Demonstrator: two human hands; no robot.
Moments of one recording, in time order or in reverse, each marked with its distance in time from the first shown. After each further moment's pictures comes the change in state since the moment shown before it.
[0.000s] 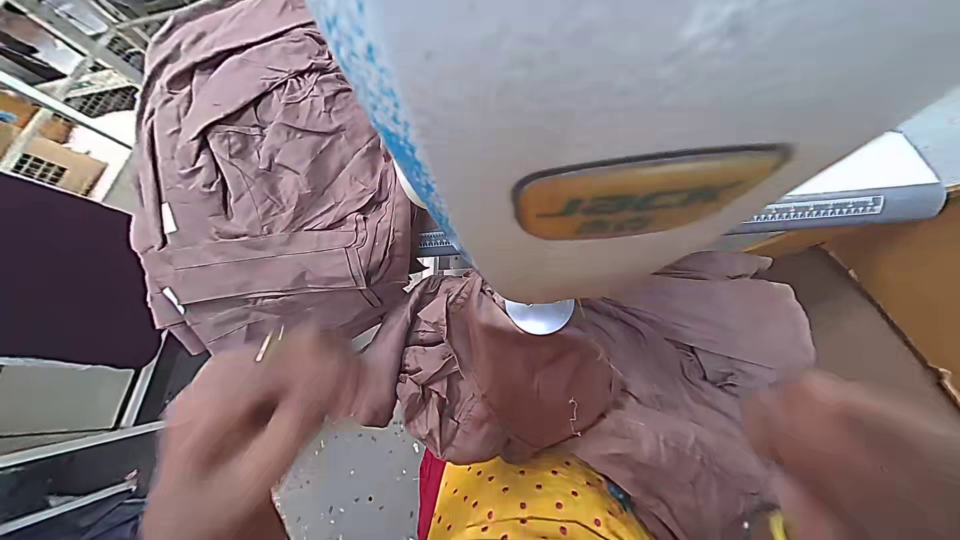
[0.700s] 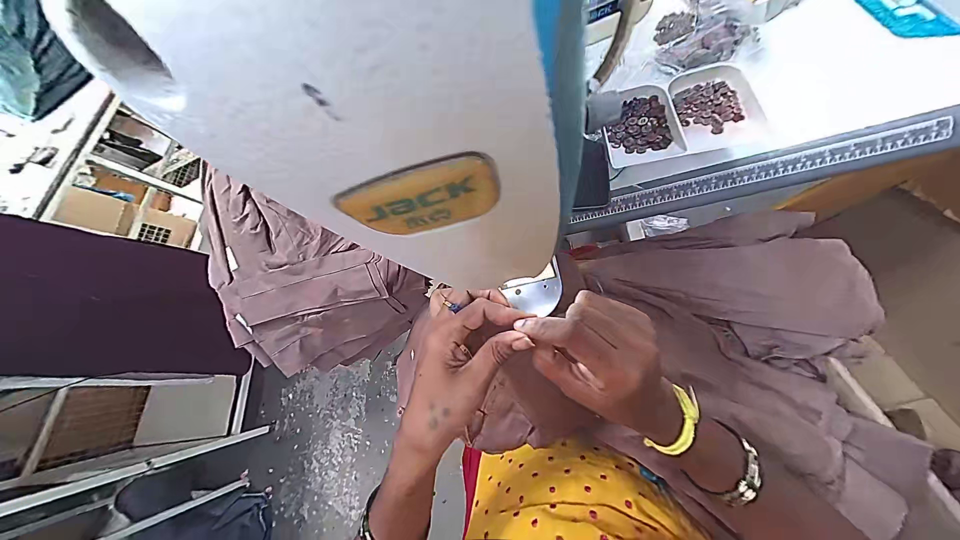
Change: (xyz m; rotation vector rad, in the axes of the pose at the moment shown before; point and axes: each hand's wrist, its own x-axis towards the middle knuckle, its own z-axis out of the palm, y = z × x) left_hand 0.036 0.016 0.118 -0.146 -0.047 -0.120; right_hand 0.001 0.096 0.086 -0.370 0.236 -0.386
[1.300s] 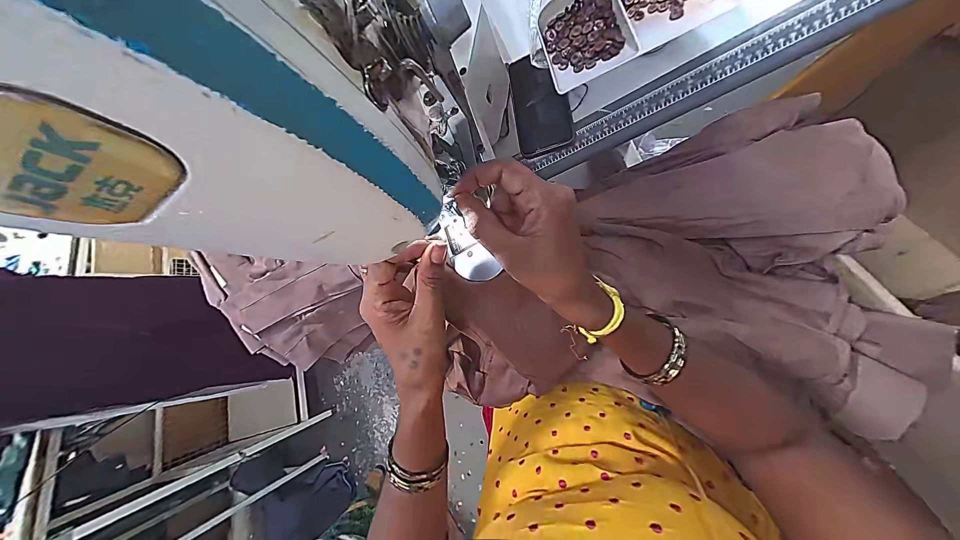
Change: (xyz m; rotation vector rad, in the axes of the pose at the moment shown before) left_hand 0.016 -0.010 0.022 0.009 0.358 0.156; right_hand 0.033 0.010 0.016 0.653 0.154 0.573
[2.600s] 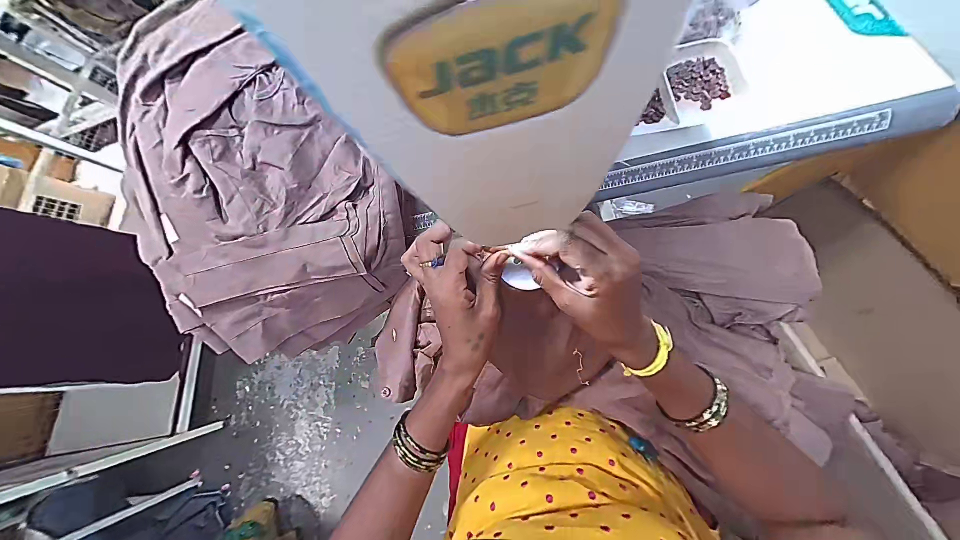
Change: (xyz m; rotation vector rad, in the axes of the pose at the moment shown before) left_hand -0.013 -0.043 0.018 0.232 0.141 0.052; right_hand -0.009 0.015 -0.015 -0.652 -0.145 -0.460
